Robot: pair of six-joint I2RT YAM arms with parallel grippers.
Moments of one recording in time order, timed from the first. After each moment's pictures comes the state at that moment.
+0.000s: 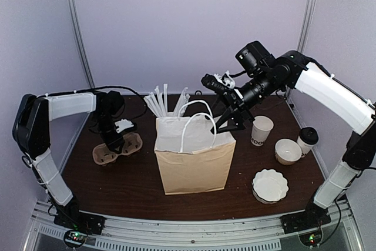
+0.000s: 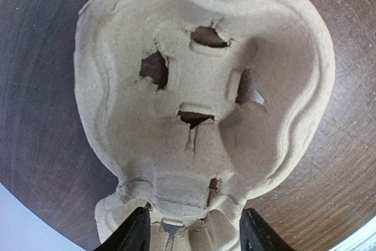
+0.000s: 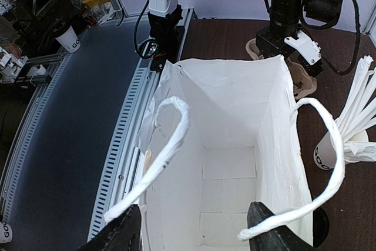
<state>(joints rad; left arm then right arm) -0.34 1.75 1.24 -0.99 -0.03 0.51 0.76 1.62 1.78 -1.11 -0.80 -0.63</state>
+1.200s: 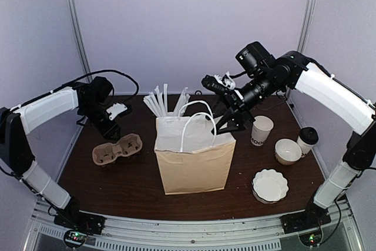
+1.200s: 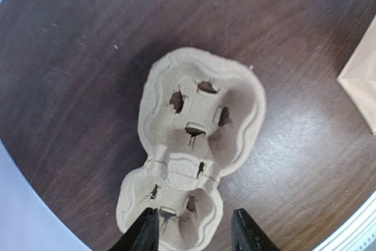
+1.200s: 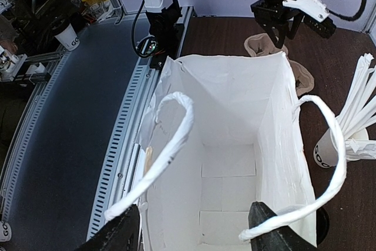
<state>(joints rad) -0.33 1.47 1.25 -1.00 0.10 0.42 0.76 1.61 1.77 -1.11 -0.79 -0.63</state>
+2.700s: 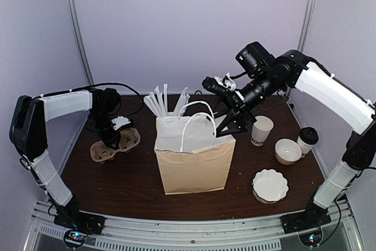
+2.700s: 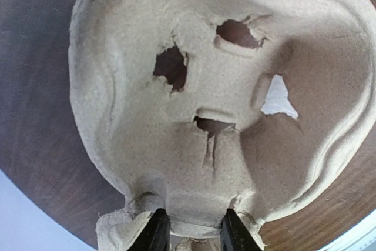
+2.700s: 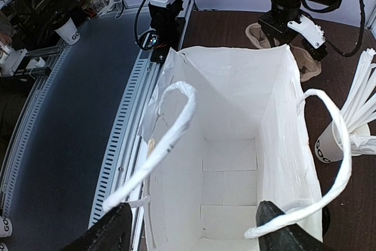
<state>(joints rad) -0.32 1.74 1.25 -1.01 -0.02 0.47 0.75 1.62 1.78 -1.15 -0.78 -0.66</state>
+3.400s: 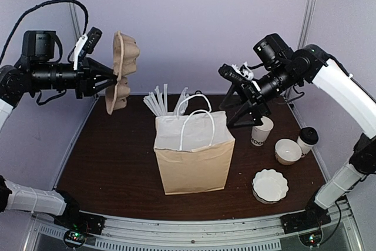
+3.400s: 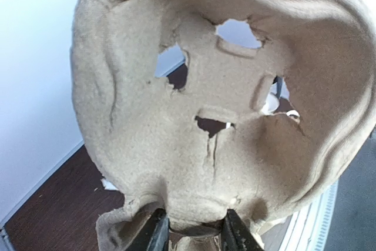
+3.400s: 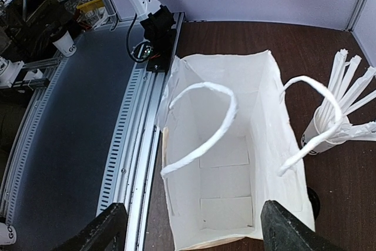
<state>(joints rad) -0.51 1.10 1.59 -0.90 0.45 0.19 0.69 1.54 1.83 -1.22 -0.80 -0.64</state>
